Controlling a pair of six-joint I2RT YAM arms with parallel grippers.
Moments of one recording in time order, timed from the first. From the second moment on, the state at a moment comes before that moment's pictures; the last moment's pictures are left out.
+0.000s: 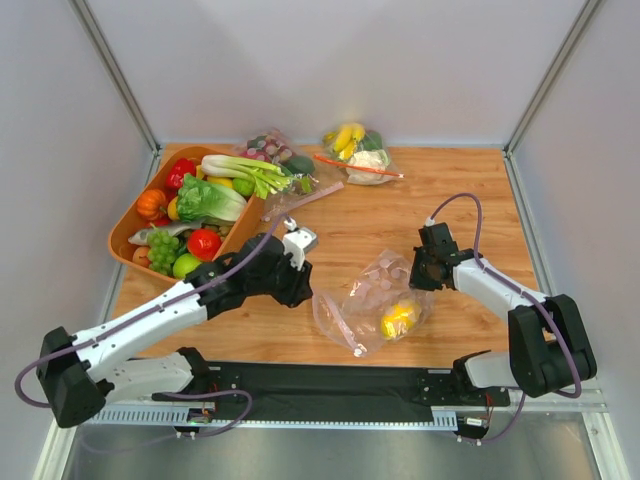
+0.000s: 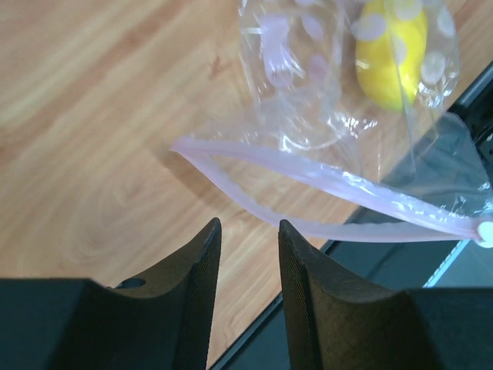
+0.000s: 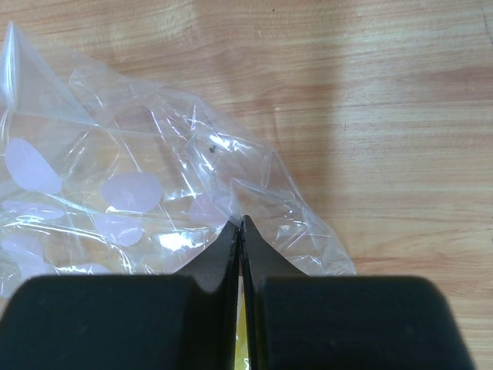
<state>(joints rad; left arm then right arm) -0.86 1.05 0.87 -0.50 0.09 -0.23 0.29 1.35 0.68 -0.42 0.02 0.49</state>
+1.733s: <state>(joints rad) -1.08 1.46 0.60 0.28 -0.06 -0.34 0.33 1.07 0.63 -0.55 0.07 0.65</state>
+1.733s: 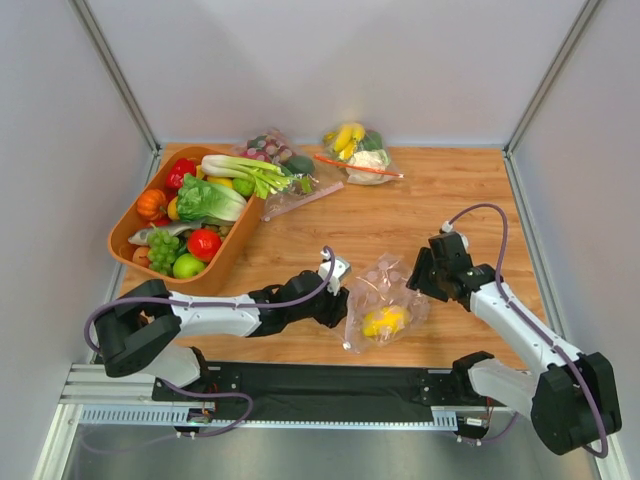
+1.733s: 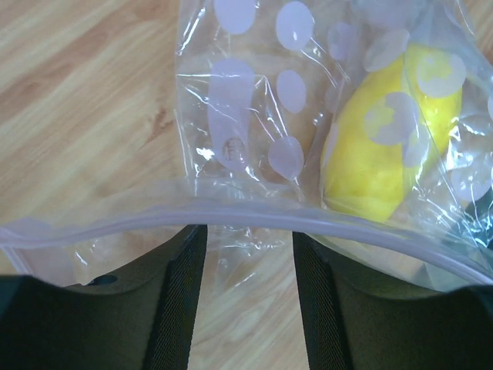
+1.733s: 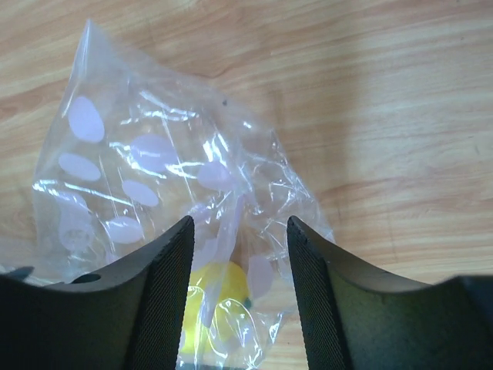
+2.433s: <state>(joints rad) -1.08 1.39 0.56 0.26 -0.12 -0.35 0.59 1.05 0.55 -0.63 0.08 0.82</state>
